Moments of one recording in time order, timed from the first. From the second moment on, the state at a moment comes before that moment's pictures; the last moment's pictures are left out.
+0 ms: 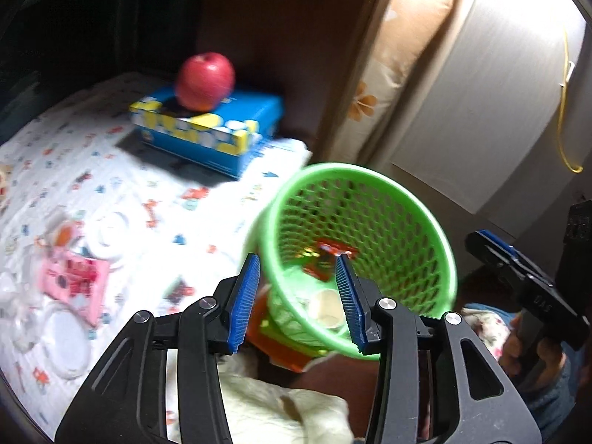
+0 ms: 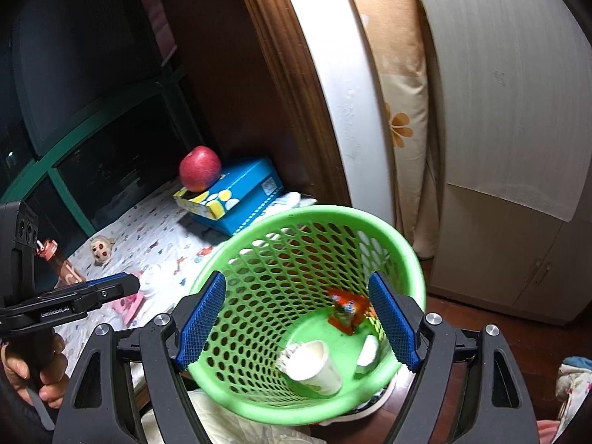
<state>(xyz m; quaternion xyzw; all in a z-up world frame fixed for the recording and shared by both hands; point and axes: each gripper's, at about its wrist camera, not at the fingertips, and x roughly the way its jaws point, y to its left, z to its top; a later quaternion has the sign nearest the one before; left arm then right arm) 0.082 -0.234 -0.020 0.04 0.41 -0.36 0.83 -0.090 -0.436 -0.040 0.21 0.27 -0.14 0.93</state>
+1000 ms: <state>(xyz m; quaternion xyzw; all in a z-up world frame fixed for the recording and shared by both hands) 0.167 0.023 -0.082 -0.07 0.44 -0.05 0.89 0.008 -0.307 -0.041 0.15 0.32 0.02 0.94</state>
